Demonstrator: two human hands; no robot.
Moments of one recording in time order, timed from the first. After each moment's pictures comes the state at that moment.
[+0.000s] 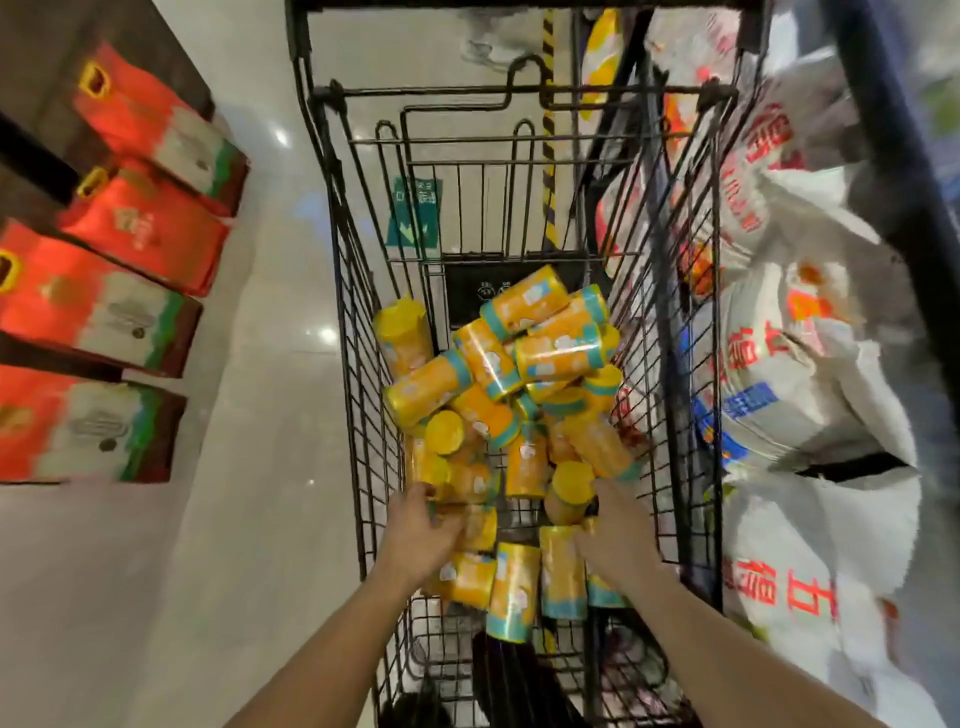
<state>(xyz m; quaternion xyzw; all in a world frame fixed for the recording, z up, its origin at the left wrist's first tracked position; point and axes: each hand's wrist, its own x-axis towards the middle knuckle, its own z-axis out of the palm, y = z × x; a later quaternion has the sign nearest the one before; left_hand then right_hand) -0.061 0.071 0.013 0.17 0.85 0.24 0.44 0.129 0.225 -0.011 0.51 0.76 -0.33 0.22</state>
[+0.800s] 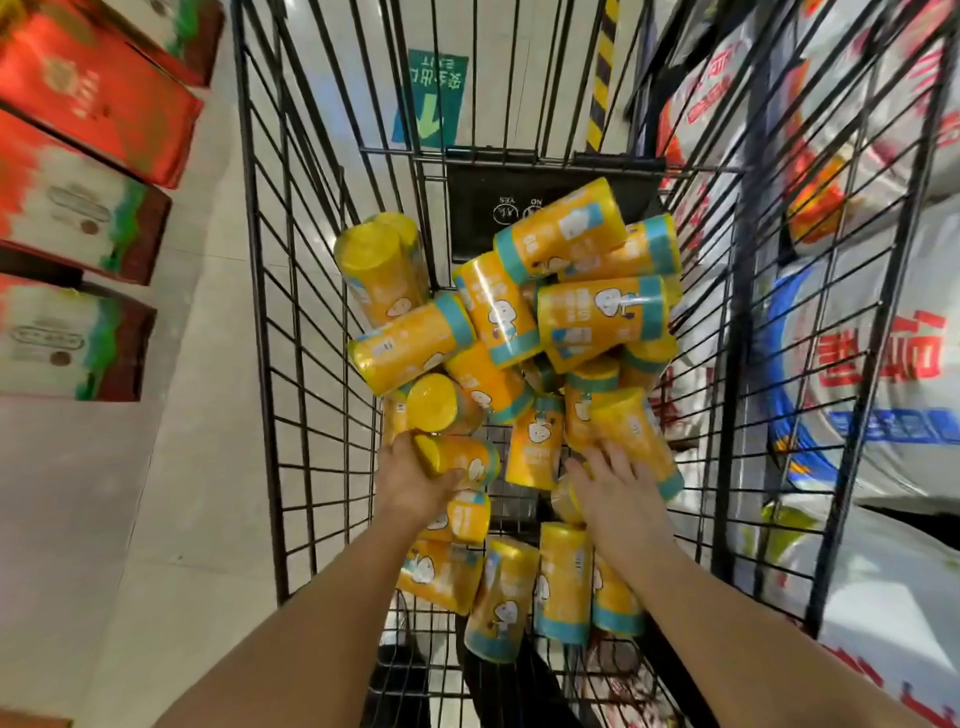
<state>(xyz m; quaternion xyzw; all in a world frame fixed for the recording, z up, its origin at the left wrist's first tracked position) -0.078 0.118 -0.126 0.04 0.88 0.20 0.43 0.099 0.271 -0.105 0.24 0.91 -0.08 0.33</state>
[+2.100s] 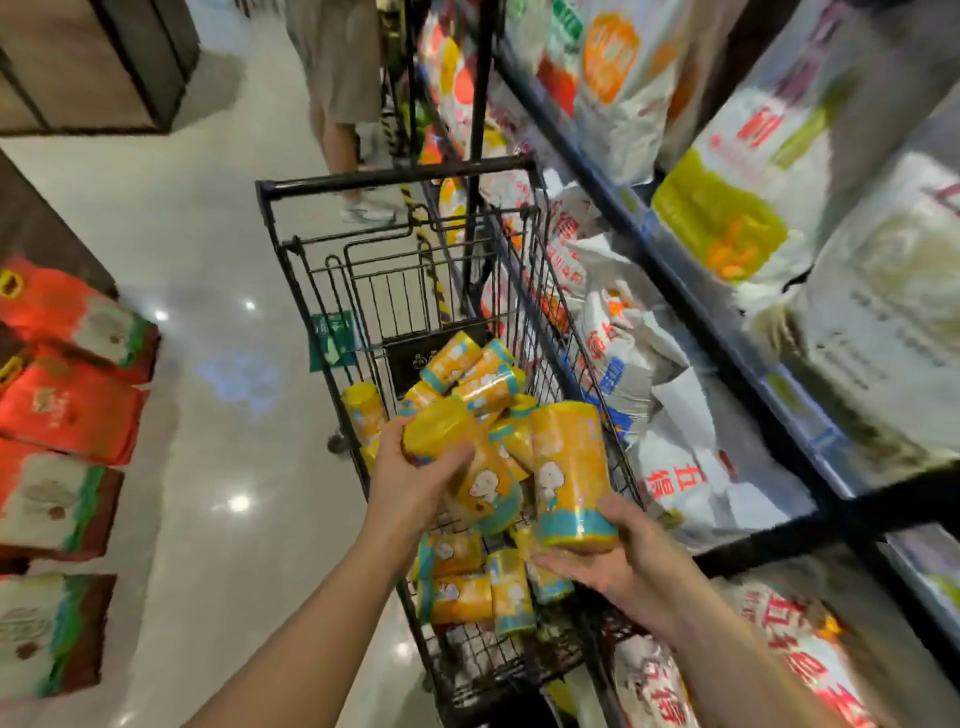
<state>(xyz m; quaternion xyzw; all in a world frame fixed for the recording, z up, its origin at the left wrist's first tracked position) -0.054 0.029 0.192 0.22 0.64 0.60 0.43 0.169 0.076 0.185 0.46 0.21 -0.82 -0.26</state>
